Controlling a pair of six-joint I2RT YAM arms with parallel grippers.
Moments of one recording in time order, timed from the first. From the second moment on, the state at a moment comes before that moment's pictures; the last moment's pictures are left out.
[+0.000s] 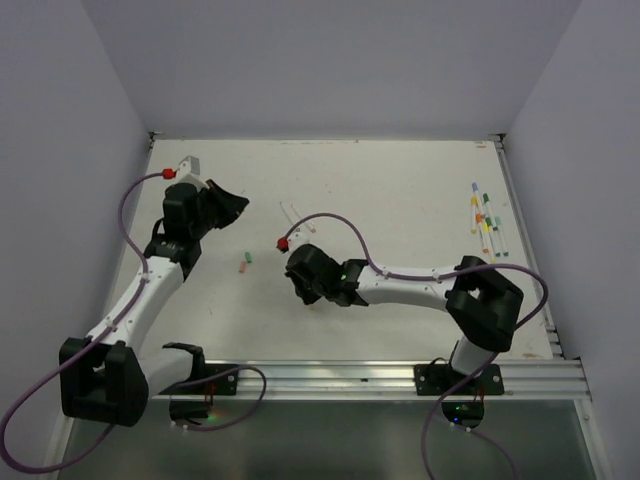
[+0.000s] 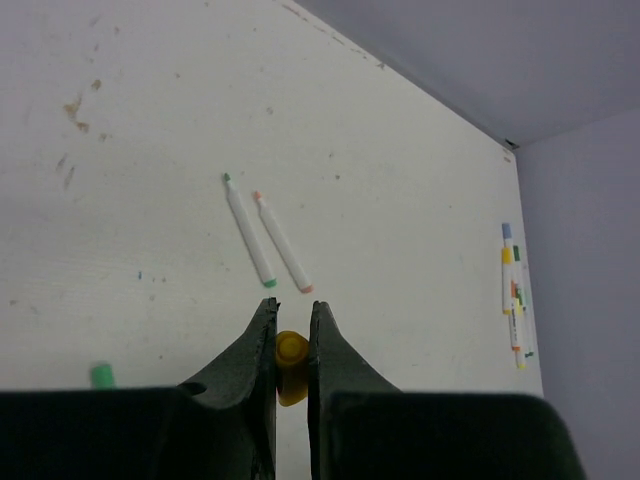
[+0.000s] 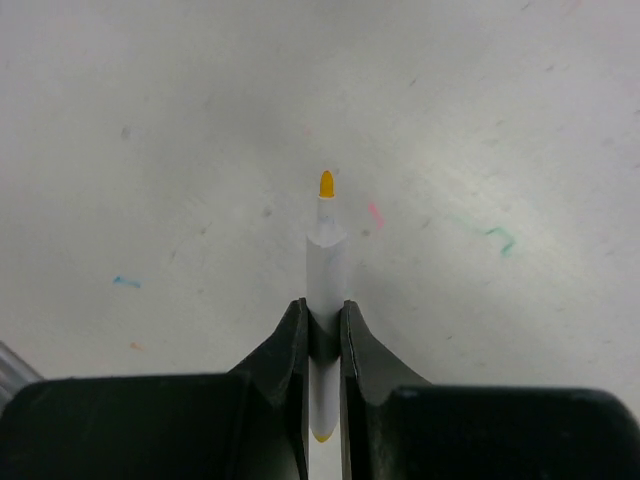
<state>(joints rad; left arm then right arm) -0.14 1.15 0.78 0.01 0.19 -0.73 1.12 1.71 1.05 -0.20 0.19 0.39</state>
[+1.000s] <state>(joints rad) -0.14 1.20 0.56 -0.34 -0.09 -0.62 0.60 2.23 1.80 -0.39 0.03 0.10</state>
